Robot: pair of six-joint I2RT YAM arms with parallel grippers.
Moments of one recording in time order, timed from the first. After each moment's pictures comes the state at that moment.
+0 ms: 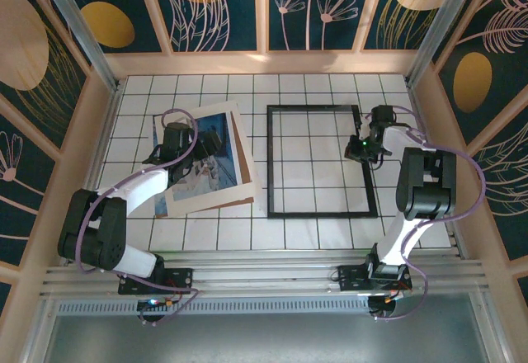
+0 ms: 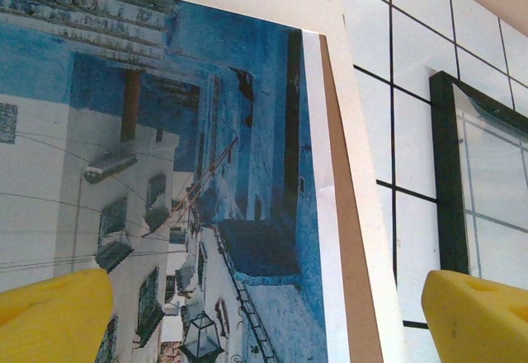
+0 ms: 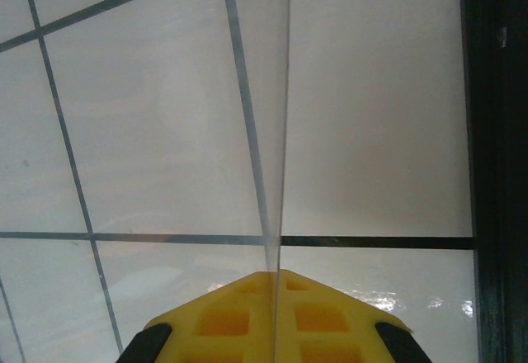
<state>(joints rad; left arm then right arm) -0.28 1.47 0.76 0.04 0.03 -0.63 -0.05 1.79 1.13 -0.59 -0.36 0.16</state>
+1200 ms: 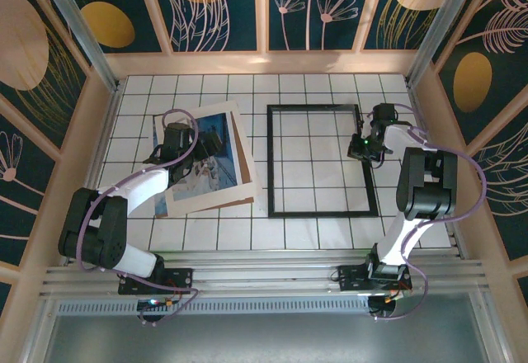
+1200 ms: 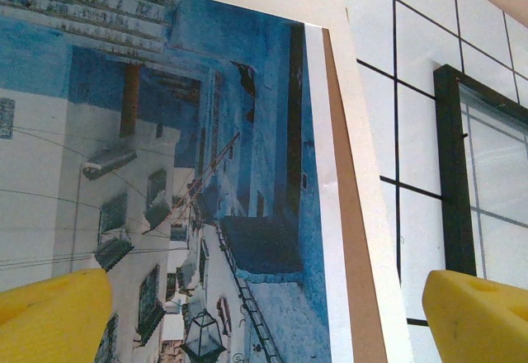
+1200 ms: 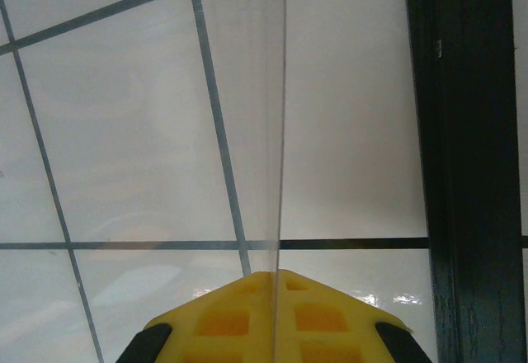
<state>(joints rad) -0.28 1.48 0.76 0.04 0.03 -0.63 -0.05 1.79 1.16 -0.62 -0.31 0.15</state>
